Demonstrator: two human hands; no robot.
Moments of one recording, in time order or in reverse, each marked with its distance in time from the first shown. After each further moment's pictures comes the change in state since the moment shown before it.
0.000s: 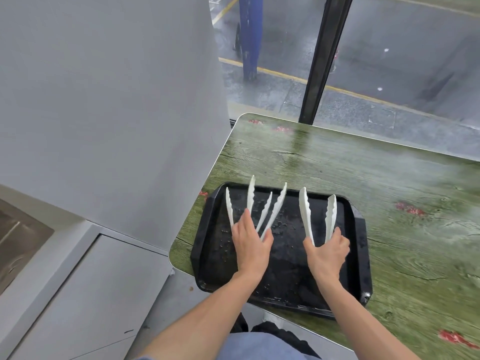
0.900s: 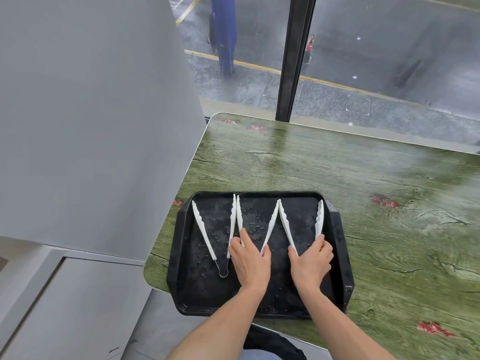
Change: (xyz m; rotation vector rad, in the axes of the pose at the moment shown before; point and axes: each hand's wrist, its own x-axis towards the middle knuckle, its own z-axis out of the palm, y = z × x) left_hand -0.009 0.006 0.066 0.210 -0.108 -0.151; right_hand 0.015 0.024 0.014 -0.243 0.038 0.070
